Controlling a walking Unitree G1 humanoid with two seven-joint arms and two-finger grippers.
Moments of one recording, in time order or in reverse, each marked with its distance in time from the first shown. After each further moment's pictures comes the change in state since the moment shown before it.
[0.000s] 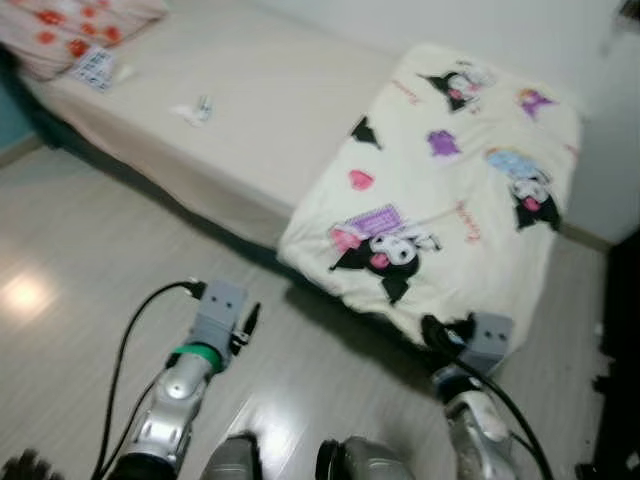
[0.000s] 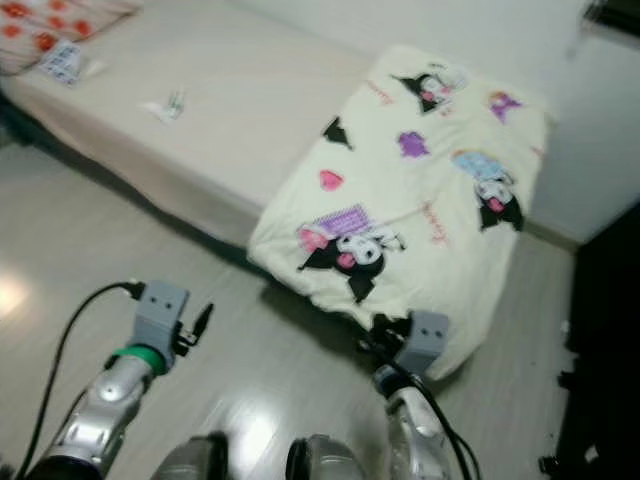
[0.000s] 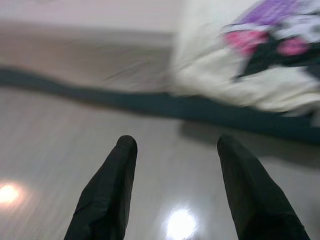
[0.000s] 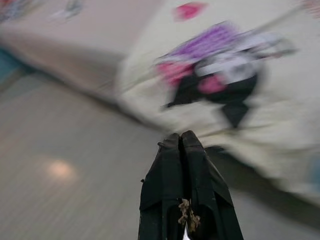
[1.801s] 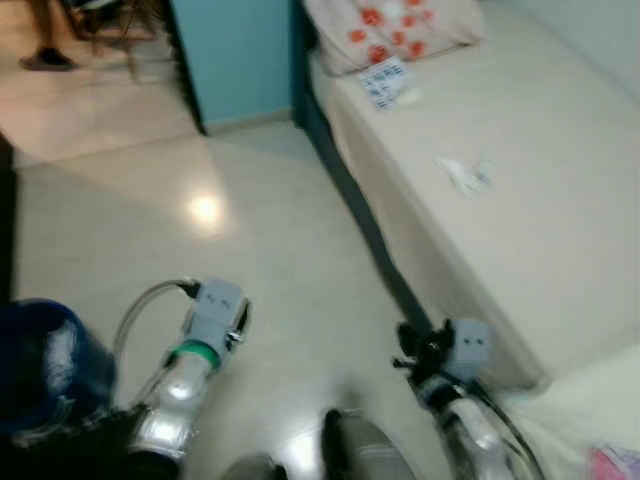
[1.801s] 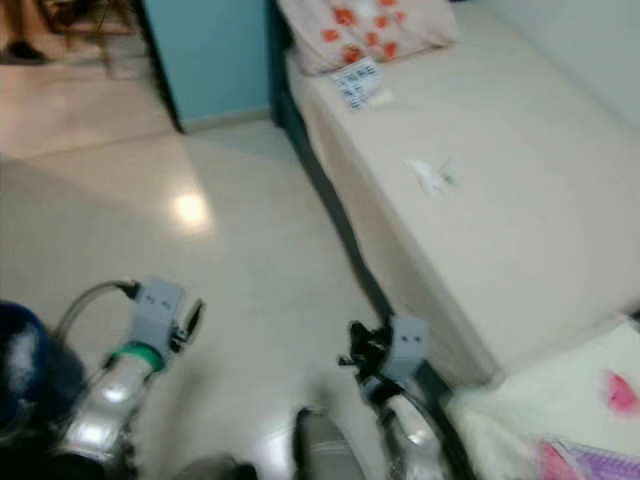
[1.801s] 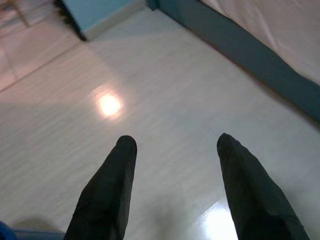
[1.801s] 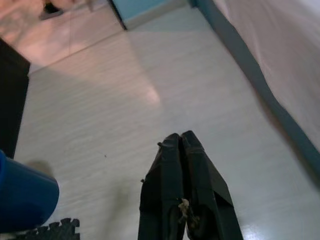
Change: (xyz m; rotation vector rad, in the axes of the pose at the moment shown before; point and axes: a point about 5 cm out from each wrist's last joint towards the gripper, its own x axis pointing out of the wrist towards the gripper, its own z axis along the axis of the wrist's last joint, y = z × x) left arm 0.003 0.002 -0.006 0.056 0.012 0.061; right arm -0.008 0.006 -0.014 -0.010 0.067 0.108
